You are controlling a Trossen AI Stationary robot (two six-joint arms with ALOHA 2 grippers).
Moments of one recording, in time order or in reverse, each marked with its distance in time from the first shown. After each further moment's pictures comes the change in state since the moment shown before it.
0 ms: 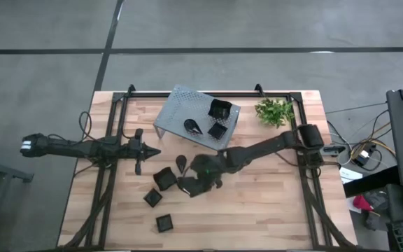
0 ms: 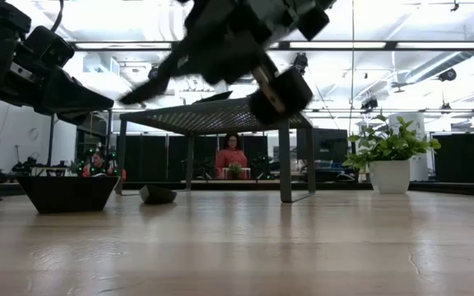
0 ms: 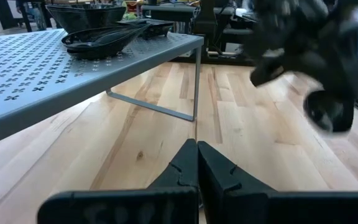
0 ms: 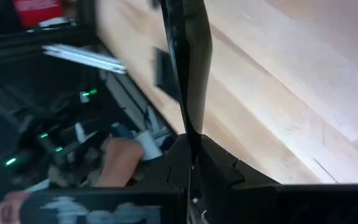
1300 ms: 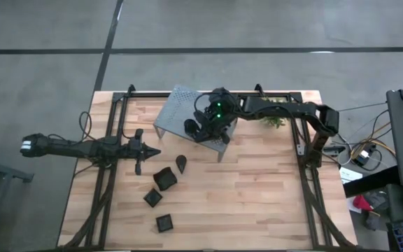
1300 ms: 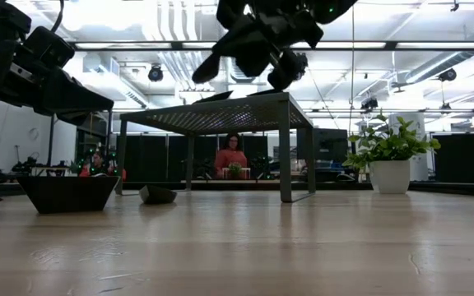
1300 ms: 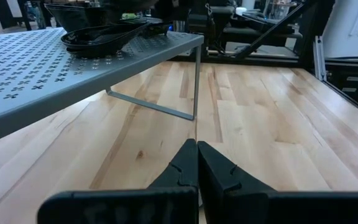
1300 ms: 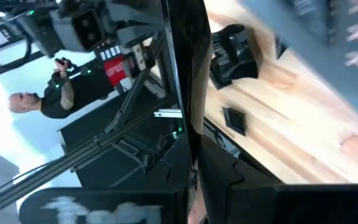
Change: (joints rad) left arm 0.000 0.001 0.000 -0.003 0.000 0.000; right arm -0.448 -0.222 0.000 -0.141 -0.284 0.119
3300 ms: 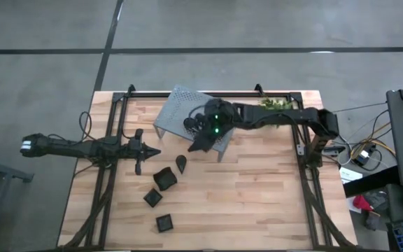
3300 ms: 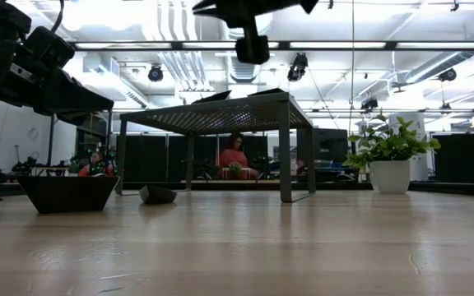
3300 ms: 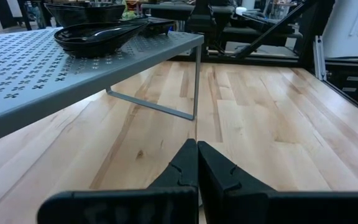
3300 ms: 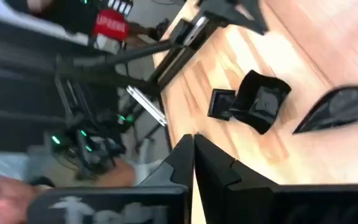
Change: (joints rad) left arm 0.000 0.000 0.000 -0.001 0.000 0.000; right arm 0.167 0.011 0.140 -0.054 0.184 -0.710
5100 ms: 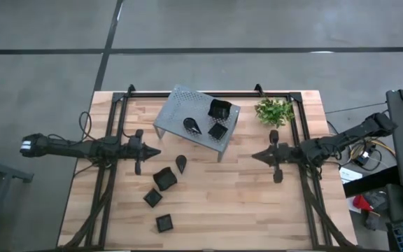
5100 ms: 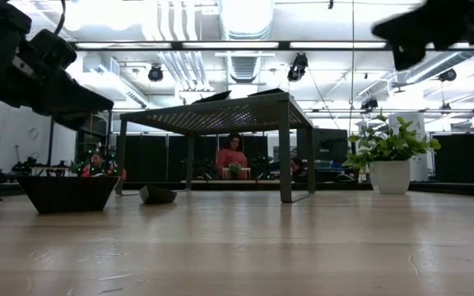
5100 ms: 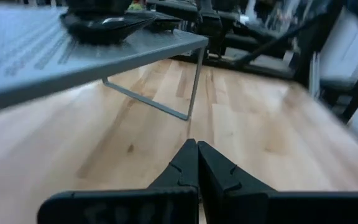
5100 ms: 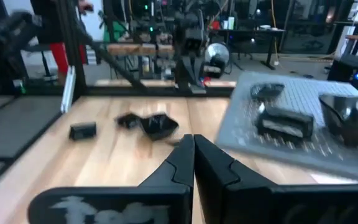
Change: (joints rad) left arm 0.000 0.000 0.000 -0.001 0.000 -0.122; right arm 0.467 -1.179 -1.309 0.580 0.903 -0.811
